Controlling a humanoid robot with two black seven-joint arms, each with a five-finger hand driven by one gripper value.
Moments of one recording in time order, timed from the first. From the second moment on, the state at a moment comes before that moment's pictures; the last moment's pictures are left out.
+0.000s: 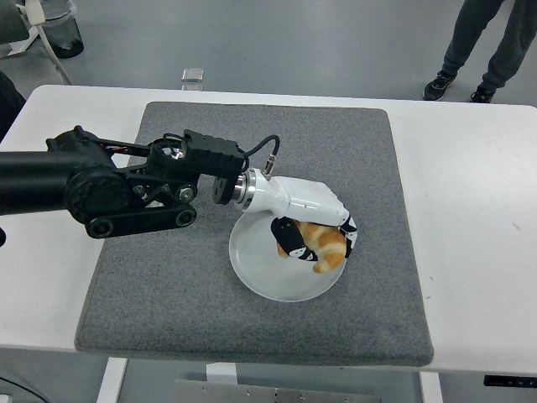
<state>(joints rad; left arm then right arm) -1.28 0.34 0.11 -1.30 1.42 -0.07 -0.33 0.05 0.00 -0.15 0.14 0.03 -0.02 -0.06</state>
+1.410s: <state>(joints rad) -1.25 0.38 0.15 -1.26 1.48 -0.08 -0.33 0.05 0.00 -0.15 0.14 0.03 -0.02 -0.06</state>
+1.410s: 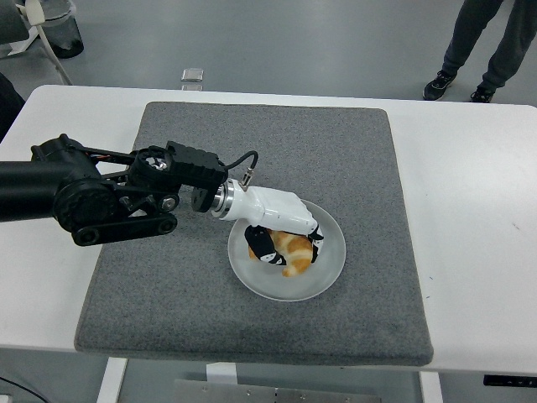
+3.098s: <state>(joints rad) -1.25 0.40 -0.27 -1.20 1.07 -0.17 -0.33 0.05 0.00 -0.15 0.14 0.03 -0.02 -0.06</state>
